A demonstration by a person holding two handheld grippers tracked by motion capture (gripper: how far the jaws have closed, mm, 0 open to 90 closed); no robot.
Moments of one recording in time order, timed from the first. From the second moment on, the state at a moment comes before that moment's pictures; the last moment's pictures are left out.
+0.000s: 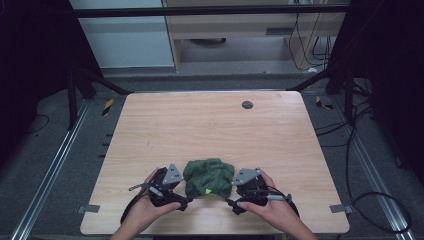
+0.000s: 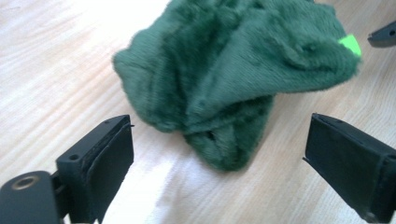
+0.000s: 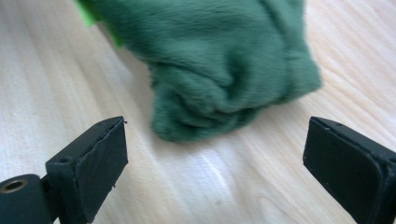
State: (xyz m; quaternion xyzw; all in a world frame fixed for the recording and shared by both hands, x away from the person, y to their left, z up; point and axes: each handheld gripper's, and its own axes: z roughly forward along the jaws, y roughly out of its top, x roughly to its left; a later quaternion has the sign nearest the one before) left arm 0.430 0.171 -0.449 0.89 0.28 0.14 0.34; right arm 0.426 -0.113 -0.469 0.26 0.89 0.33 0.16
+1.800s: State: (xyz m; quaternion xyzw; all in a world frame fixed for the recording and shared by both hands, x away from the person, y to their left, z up) left arm 0.536 0.302 -0.508 0.79 0.48 0.21 0.32; right arm 0.531 -0.212 -0.512 0.56 0.73 0.31 0.24
